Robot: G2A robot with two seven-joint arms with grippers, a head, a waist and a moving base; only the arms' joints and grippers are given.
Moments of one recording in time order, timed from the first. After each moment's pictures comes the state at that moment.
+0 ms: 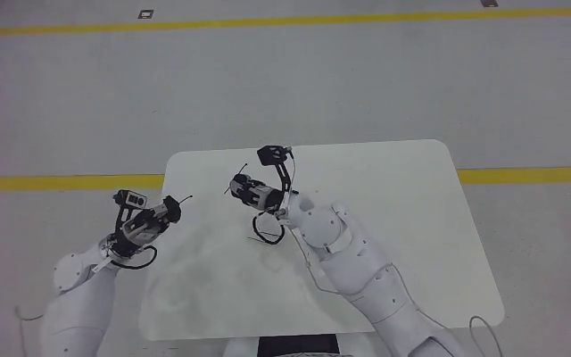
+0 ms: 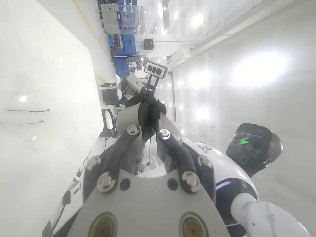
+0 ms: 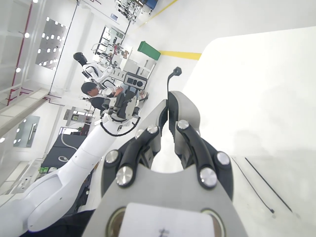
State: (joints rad) left arm 1.54 -1.10 -1.76 -1.25 -0.81 -0.34 -1.38; right arm -1.21 -1.60 0.98 -1.47 -0.61 -0.09 0.55
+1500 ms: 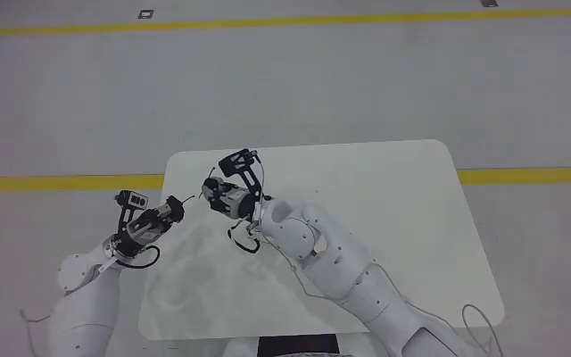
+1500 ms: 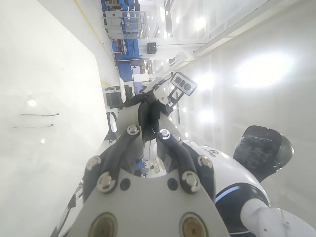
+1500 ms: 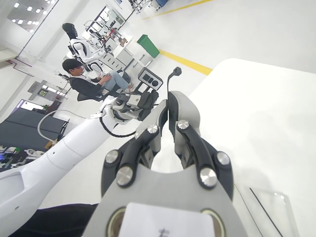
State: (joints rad) left arm 1.52 -1.17 -1.82 -1.23 -0.70 -0.34 -1.39; right arm -1.12 -1.61 0.80 -1.45 -0.74 -0.10 0.45
